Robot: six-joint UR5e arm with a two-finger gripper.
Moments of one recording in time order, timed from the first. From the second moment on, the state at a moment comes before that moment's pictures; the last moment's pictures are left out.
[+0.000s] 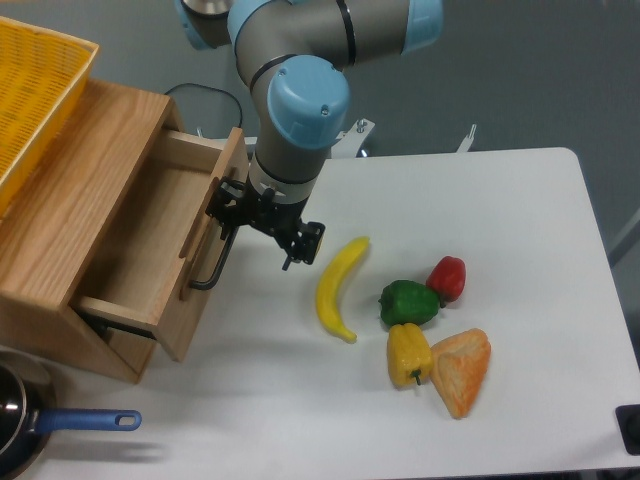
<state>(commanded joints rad) 2.39 -1.78 -1.51 -1.44 1.29 0.72</state>
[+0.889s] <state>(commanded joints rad) 2.43 -1.78 -1.52 -1.44 1.29 0.80</state>
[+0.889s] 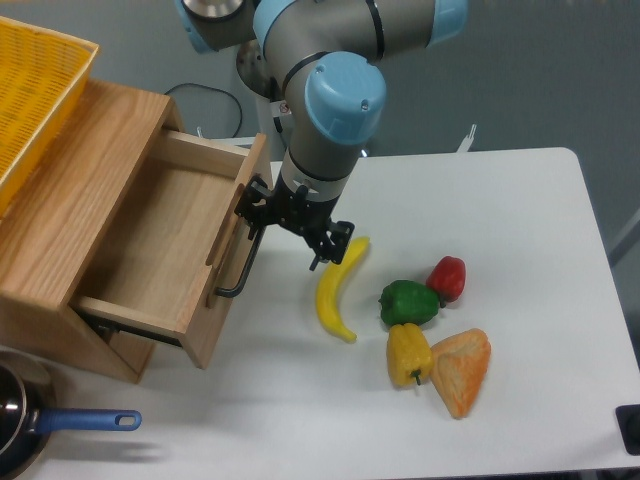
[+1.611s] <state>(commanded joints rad) 2.44 -1.77 -1.50 -1.46 1.28 0.80</state>
